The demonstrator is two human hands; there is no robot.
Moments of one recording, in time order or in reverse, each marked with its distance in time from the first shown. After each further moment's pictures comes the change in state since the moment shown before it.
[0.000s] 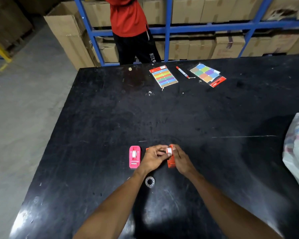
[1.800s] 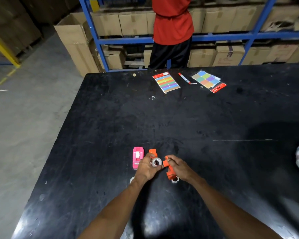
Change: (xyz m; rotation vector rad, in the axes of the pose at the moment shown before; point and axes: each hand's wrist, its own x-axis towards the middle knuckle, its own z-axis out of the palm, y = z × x) left_hand -0.049 -0.017 -0.014 0.170 0.184 -0.127; right_hand -0.023 -0.001 0.008 -0.150 -0.187 0.000
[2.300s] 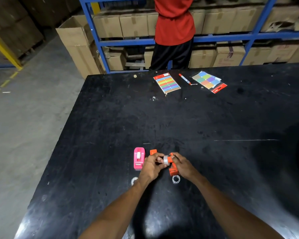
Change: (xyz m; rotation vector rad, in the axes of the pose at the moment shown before) left_hand 0.003 0.013 0.009 -0.055 -0.034 0.116; right_hand 0.003 -0.001 -0.007 0.055 0.063 -0.008
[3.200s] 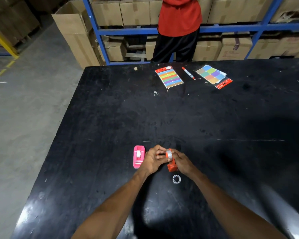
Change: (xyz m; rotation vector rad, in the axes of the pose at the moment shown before) left_hand 0.035 -0.006 -0.005 -0.236 -0.126 -0.060; right_hand 0.025 -0.007 0.001 0.108 -0.063 0.006
